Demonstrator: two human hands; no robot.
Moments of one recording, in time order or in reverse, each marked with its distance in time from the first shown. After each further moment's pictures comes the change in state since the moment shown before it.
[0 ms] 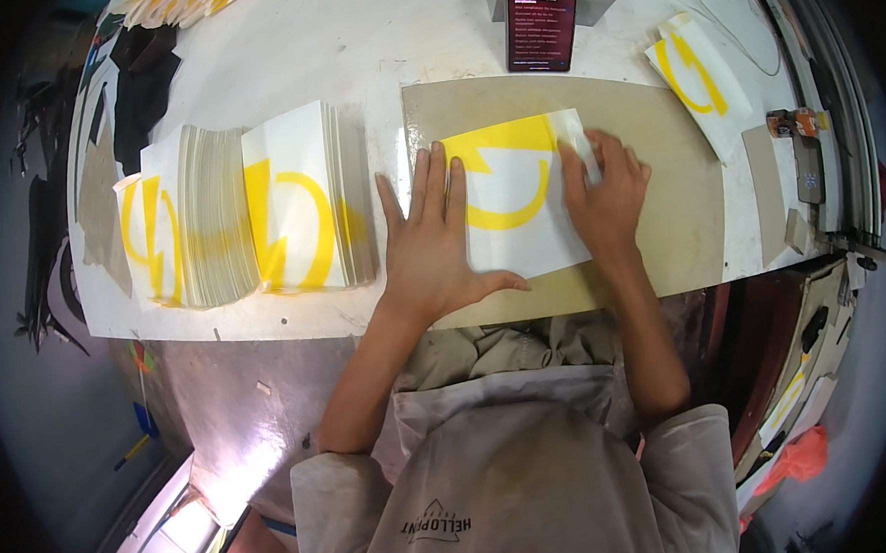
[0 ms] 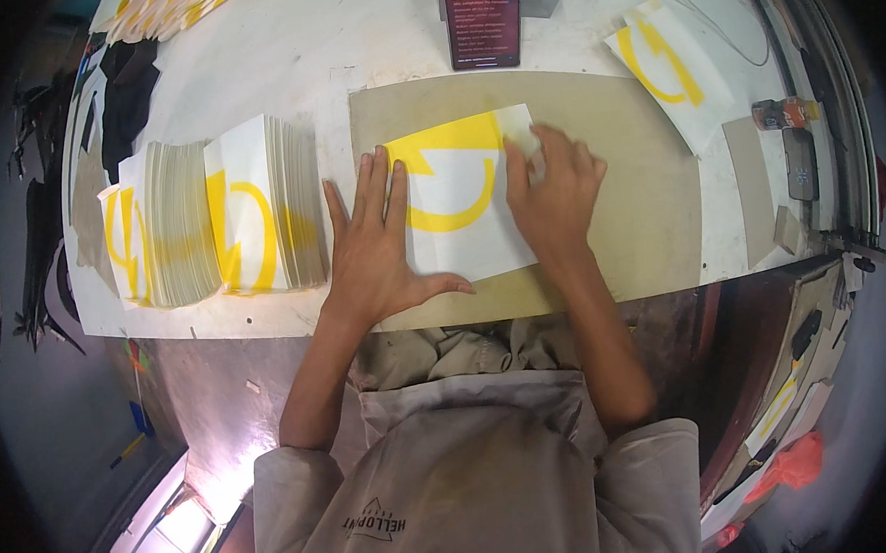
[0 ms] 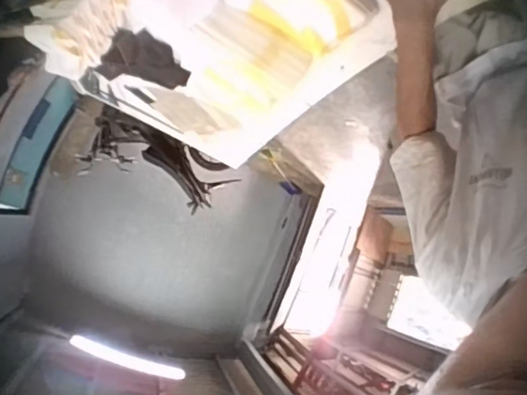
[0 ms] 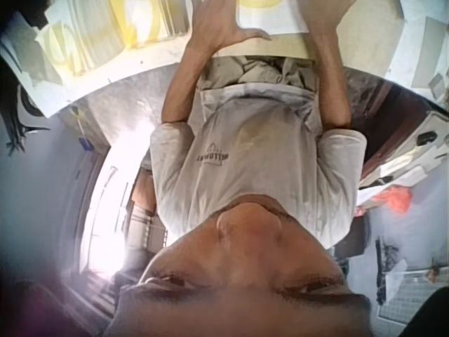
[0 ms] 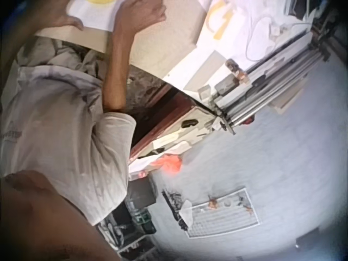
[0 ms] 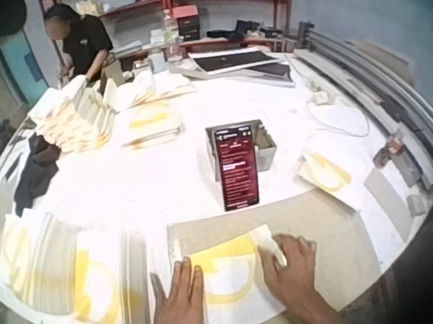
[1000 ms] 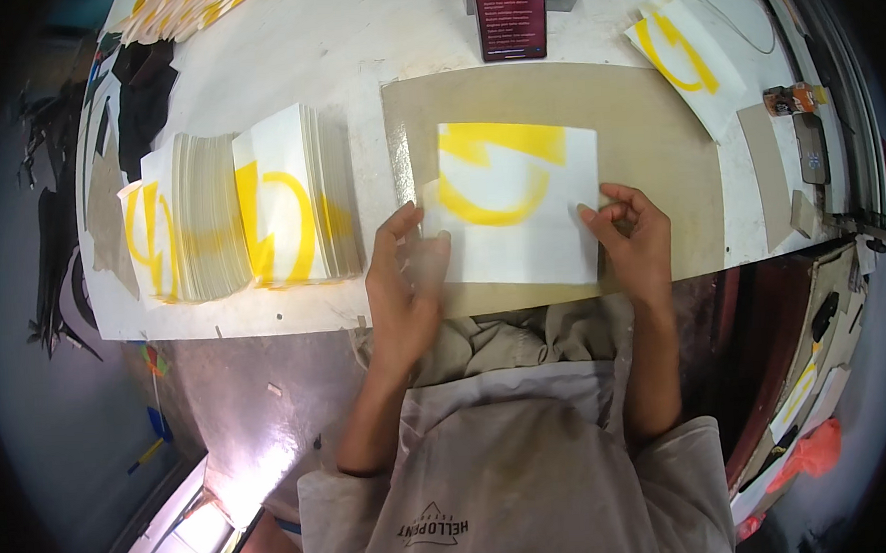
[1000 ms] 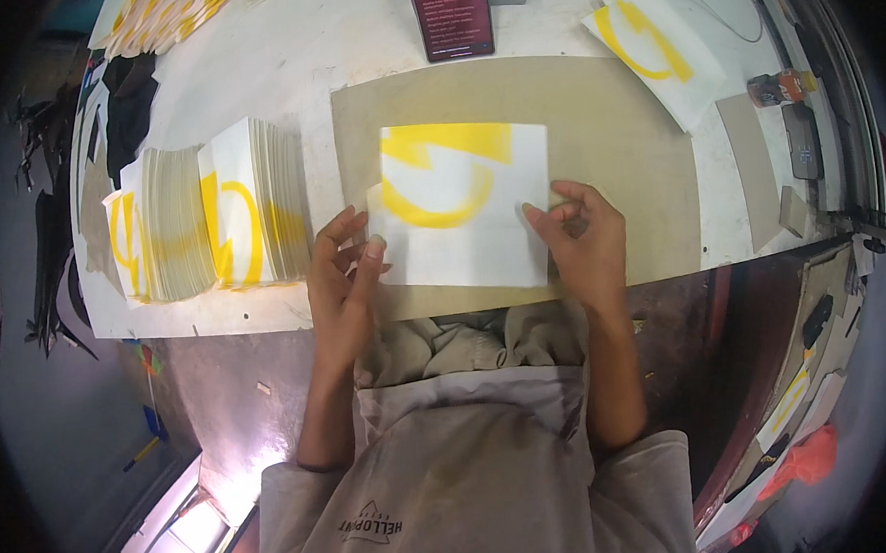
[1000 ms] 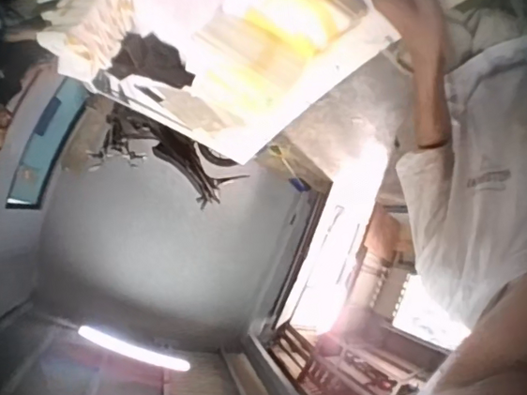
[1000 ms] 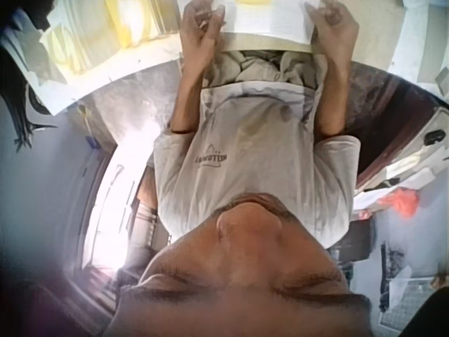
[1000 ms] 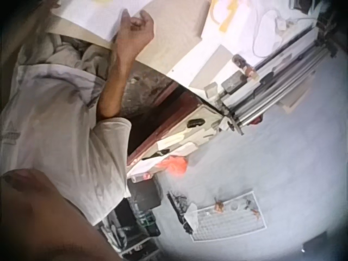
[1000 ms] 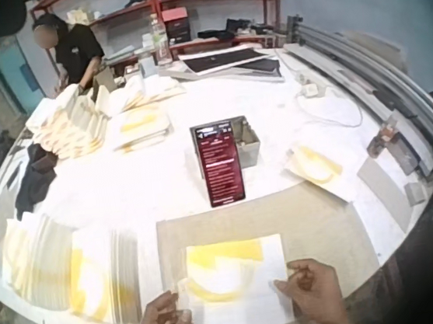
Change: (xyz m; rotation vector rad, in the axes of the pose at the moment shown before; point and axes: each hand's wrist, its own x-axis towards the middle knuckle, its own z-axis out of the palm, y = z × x) left_hand -0.046 0.029 -0.010 -0.973 0.314 -0.491; right_hand -0.050 0.015 -0.074 0.706 -0.255 0.709
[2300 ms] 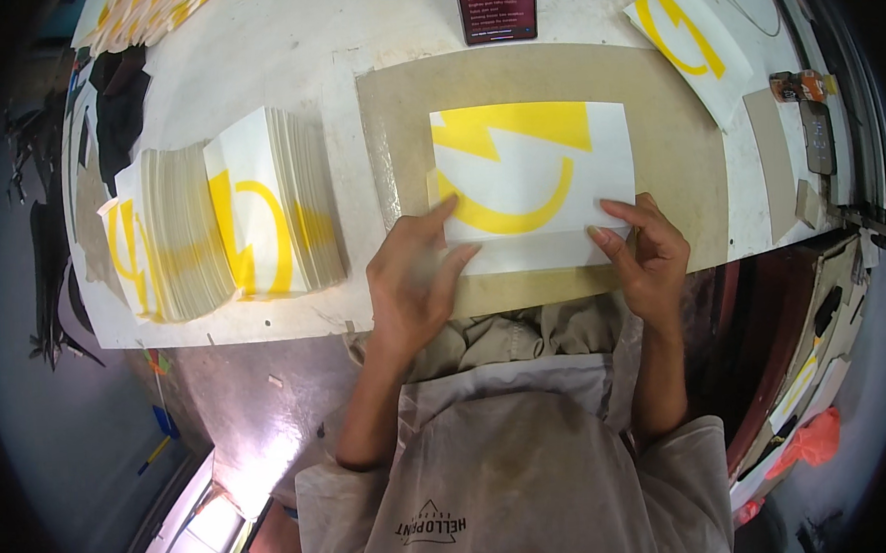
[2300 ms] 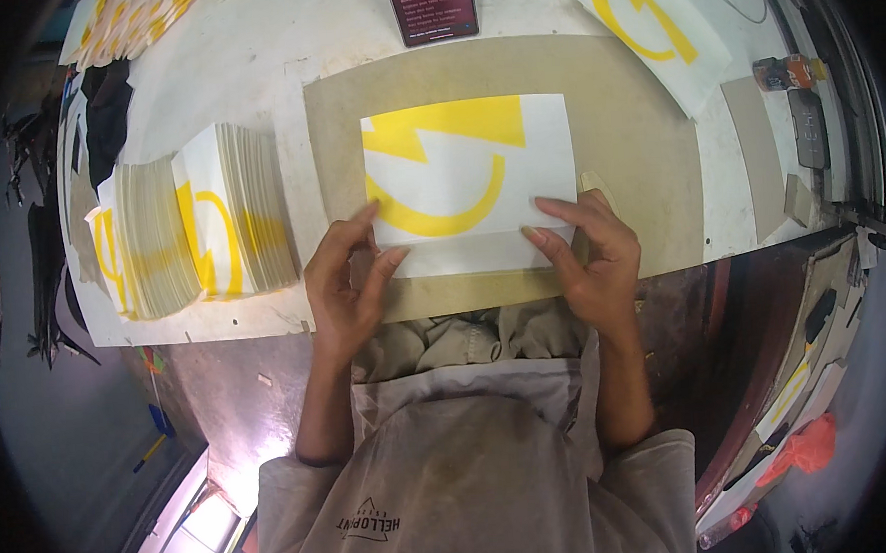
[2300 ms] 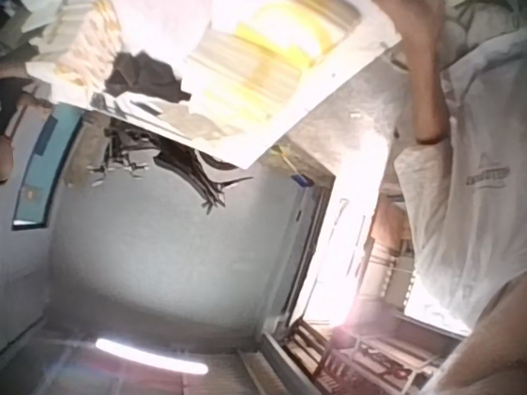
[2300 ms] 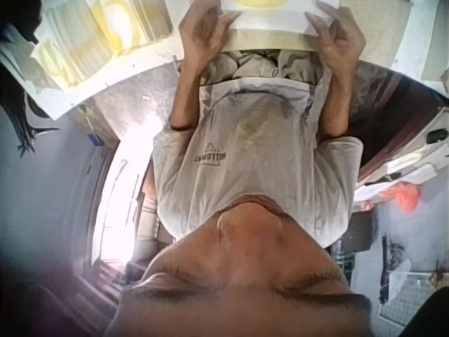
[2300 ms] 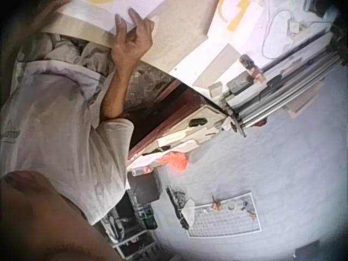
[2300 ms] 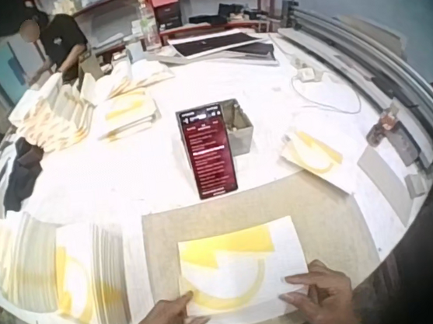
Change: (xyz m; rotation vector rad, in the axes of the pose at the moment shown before) left_hand 0.015 -0.010 0.010 0.181 -0.148 0.415; right_hand -0.006 0.011 -0.021 -0.019 -0.116 -0.476
